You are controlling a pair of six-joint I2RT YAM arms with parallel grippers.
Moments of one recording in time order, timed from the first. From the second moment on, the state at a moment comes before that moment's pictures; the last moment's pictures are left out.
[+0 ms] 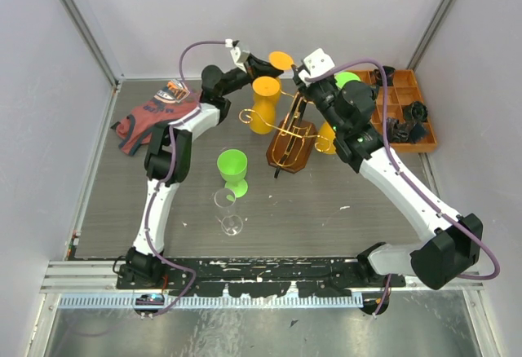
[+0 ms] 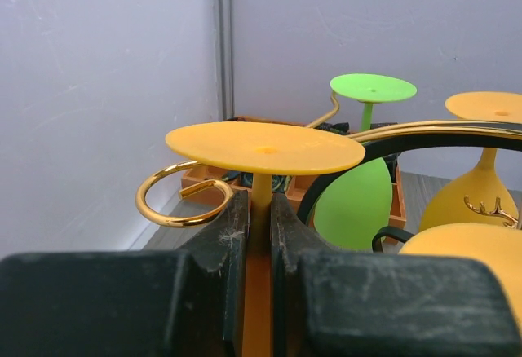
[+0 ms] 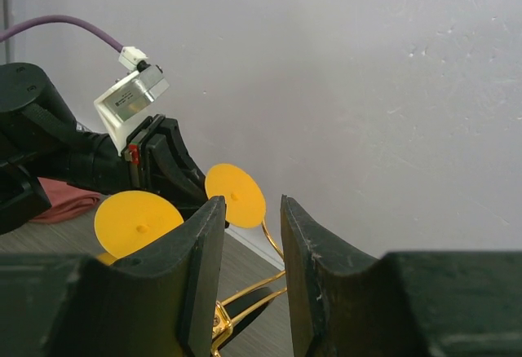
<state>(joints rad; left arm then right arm) -0.39 2.44 1.95 1.02 0.84 -0.42 0.50 1.29 1.21 0.31 -0.02 -0.43</state>
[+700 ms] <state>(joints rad) -0.41 2.53 2.02 1.05 0.78 -0.44 0.47 1.30 1.21 0.31 -0.06 -0.41</state>
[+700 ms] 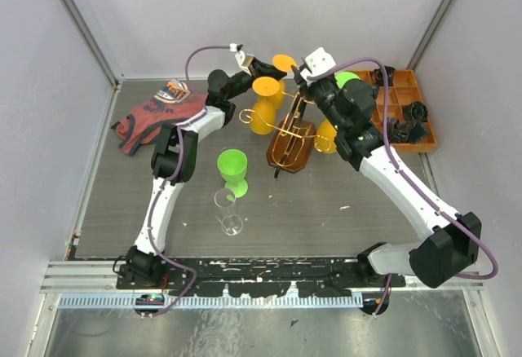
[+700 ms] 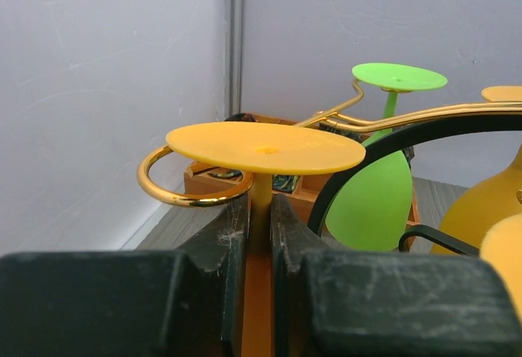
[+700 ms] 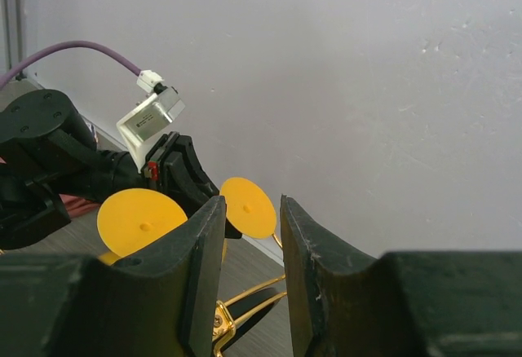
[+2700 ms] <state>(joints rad) -0.41 2.41 1.79 1.05 0.69 -0.28 0.44 1.31 1.19 0.31 -0.13 -0.35</state>
